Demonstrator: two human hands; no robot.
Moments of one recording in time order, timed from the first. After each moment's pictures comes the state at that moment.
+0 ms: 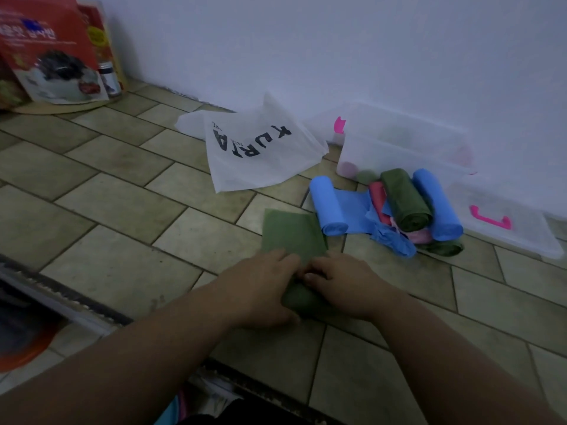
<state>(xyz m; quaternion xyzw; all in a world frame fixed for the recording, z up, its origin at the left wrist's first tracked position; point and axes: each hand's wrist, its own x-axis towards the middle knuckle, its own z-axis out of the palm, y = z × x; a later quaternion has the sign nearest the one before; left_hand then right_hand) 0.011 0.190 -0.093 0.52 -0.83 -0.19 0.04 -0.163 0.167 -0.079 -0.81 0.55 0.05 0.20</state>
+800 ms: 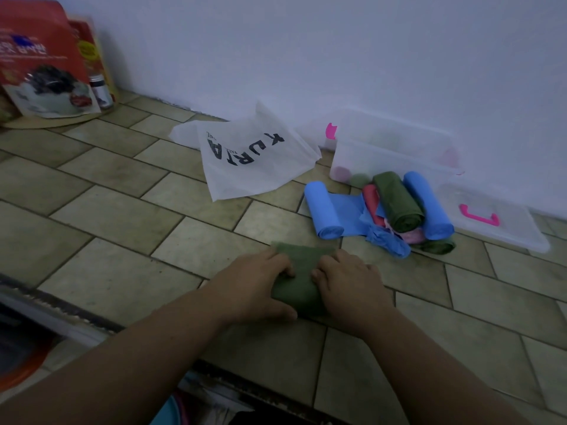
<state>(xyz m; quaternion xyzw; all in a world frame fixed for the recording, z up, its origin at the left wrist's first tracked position) 0.028 0.180 -0.107 0.51 -0.83 -0.19 0.08 -0.165 0.186 -0.095 -0.78 0.62 -0.03 0.06</state>
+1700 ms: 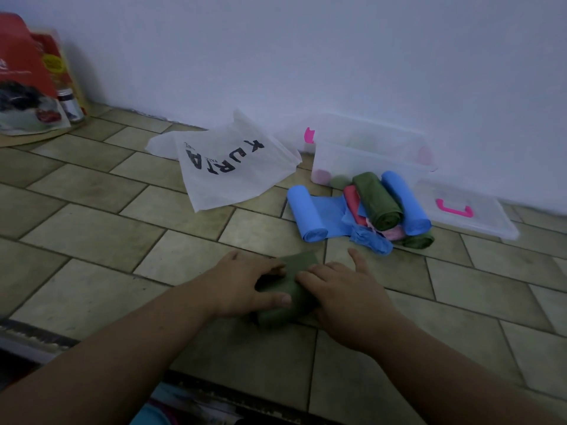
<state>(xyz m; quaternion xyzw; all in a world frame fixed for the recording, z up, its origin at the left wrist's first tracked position) 0.035 0.155 -0.111 0.47 -0.84 -0.28 0.03 -0.179 0.203 -0.079 -0.86 0.51 0.05 0.00</state>
